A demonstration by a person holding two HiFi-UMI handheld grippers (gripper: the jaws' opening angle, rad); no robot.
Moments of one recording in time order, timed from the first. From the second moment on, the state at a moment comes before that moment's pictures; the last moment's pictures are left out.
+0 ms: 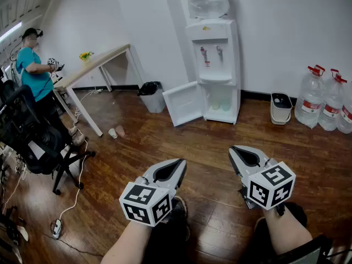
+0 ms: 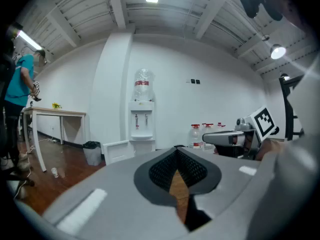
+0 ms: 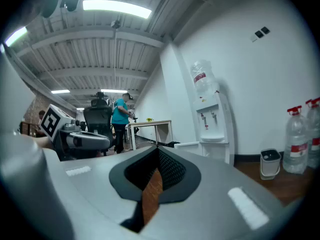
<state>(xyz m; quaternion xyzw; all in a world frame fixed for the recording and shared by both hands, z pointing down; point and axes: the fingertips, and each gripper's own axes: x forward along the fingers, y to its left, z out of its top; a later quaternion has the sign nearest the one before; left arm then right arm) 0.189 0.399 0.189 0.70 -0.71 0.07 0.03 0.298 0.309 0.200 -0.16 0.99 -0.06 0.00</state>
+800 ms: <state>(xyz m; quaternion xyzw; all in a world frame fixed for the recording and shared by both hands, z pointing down) 0.095 0.284 0.199 0.75 -0.66 0.02 -0.01 0.216 0.227 0.193 -0.22 0.98 0.01 -0.02</state>
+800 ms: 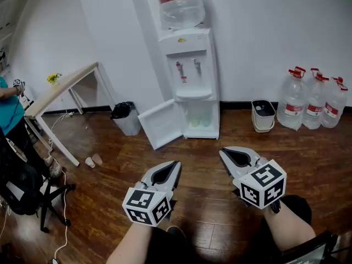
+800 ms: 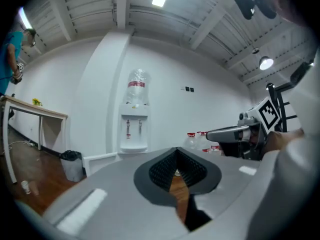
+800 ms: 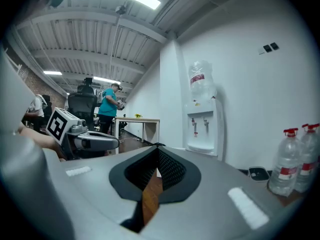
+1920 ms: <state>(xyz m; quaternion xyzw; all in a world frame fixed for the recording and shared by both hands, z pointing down) 0.038 0.171 0.152 0.73 -0.68 0.07 -0.05 0.149 0.123 0.152 -0.21 0.98 -0.03 0.02</state>
